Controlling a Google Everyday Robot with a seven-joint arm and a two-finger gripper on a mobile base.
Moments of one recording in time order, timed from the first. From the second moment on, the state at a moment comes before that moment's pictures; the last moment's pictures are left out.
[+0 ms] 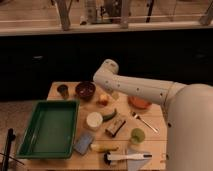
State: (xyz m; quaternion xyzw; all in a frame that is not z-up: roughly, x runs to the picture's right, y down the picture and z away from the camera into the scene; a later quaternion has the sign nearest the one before) arm 0.031 0.016 0.867 -0.15 -0.03 -0.37 0.92
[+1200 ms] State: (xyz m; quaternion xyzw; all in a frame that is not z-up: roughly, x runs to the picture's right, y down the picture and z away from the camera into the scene) arm 0.006 0.068 0.921 -0.25 -0.12 -0.37 0.89
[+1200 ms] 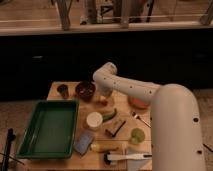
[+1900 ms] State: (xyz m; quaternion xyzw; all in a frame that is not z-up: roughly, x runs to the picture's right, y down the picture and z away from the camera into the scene) arm 0.001 0.073 0.933 -0.26 -0.14 -0.37 0.88
